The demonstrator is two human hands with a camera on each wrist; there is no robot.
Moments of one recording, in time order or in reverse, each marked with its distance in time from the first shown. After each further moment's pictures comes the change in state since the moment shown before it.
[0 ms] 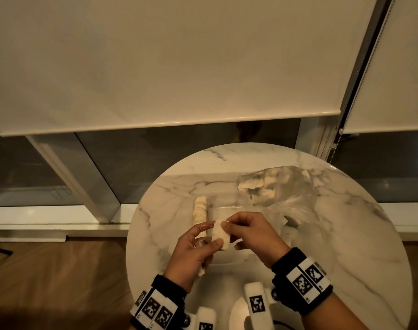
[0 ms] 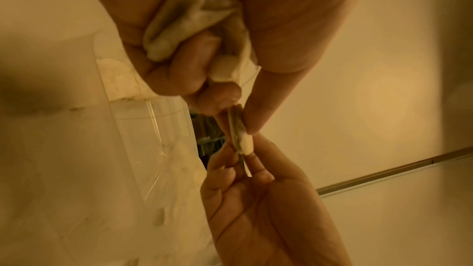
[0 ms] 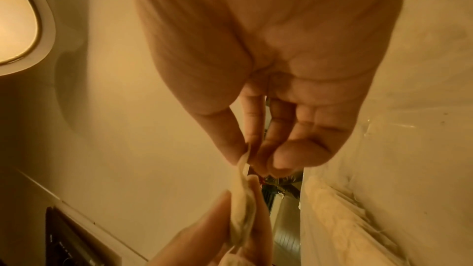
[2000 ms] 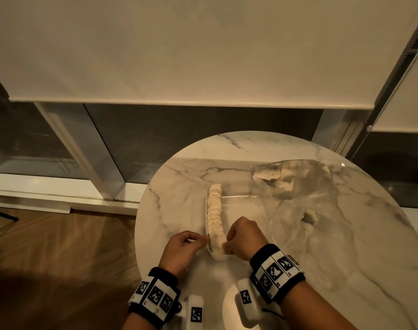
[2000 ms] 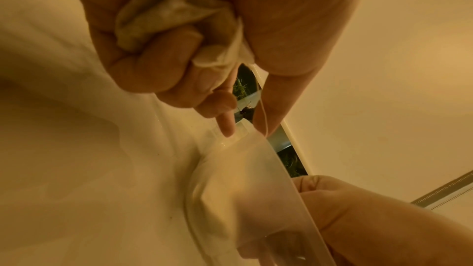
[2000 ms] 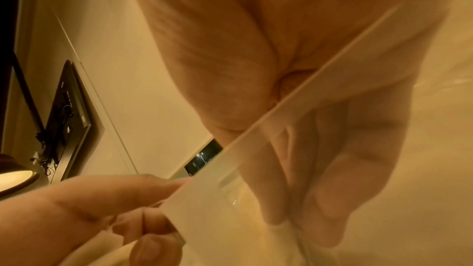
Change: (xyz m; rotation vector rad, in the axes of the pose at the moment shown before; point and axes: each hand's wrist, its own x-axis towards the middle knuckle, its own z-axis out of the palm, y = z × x) left_hand 0.021 -0.047 -0.072 0.407 0.313 -0.094; right_hand 0.041 0.048 0.045 -0.913 0.019 0.180
